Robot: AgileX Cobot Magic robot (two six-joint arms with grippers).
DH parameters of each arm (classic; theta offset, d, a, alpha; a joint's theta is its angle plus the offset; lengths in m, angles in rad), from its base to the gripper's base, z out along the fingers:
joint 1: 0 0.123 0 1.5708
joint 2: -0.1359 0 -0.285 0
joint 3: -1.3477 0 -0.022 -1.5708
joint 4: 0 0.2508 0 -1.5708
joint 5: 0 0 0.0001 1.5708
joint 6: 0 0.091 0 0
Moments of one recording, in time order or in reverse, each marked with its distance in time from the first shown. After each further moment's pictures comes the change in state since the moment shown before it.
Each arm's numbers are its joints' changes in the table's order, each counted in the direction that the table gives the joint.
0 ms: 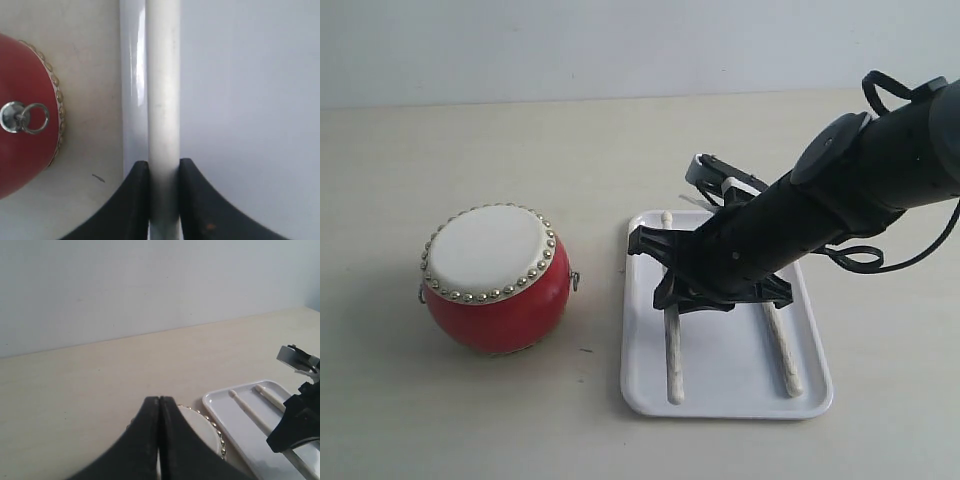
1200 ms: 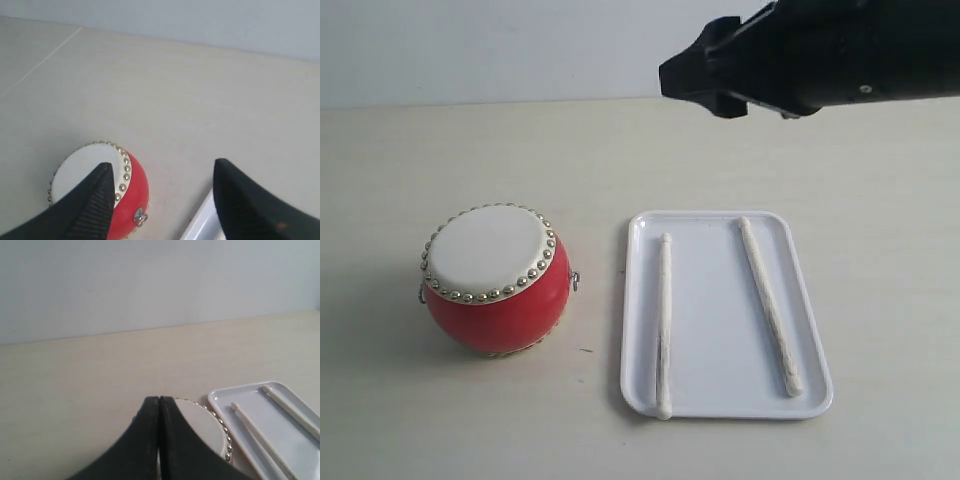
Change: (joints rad) left arm 0.000 0.000 -0.019 -0.016 -0.035 -0.024; right arm 0.000 0.583 0.008 -0.081 -0.133 -0.445
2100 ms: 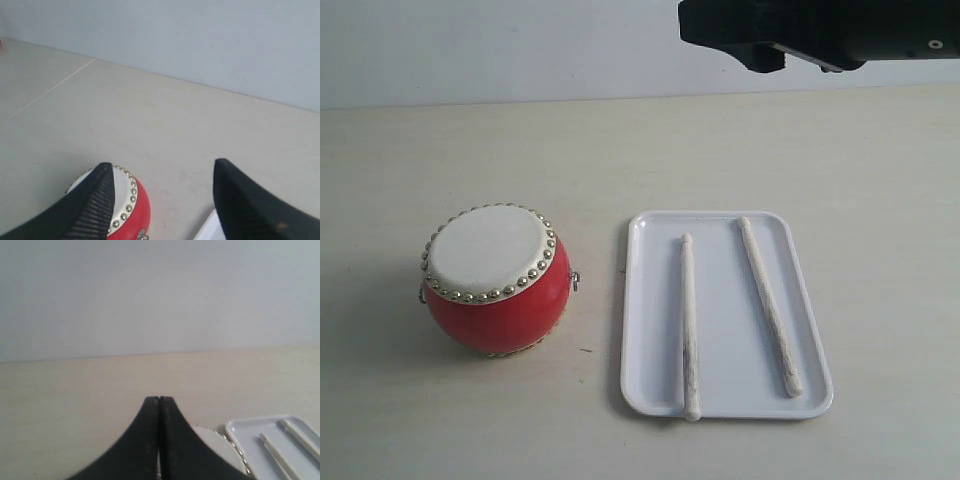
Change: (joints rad) left arm 0.138 0.094 0.000 -0.009 0.048 -0.007; right arm 0.000 0.111 0.000 -0.013 0.000 -0.021
